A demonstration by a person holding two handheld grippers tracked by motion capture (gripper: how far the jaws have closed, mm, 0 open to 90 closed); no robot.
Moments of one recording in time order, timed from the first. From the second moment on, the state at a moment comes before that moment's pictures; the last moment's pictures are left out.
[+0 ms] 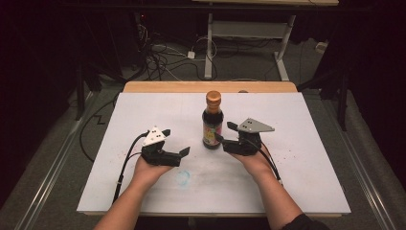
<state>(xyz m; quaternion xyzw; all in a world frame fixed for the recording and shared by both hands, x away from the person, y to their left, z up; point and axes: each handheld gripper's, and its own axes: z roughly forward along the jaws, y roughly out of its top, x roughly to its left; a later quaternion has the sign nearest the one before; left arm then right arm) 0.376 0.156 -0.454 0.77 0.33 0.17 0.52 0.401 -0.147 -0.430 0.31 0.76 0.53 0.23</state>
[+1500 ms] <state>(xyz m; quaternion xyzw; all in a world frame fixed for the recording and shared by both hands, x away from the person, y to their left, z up) 0.434 0.064 -0.440 0.79 0.29 0.16 0.52 0.404 -0.169 -0.387 0.31 0.75 0.53 0.23</state>
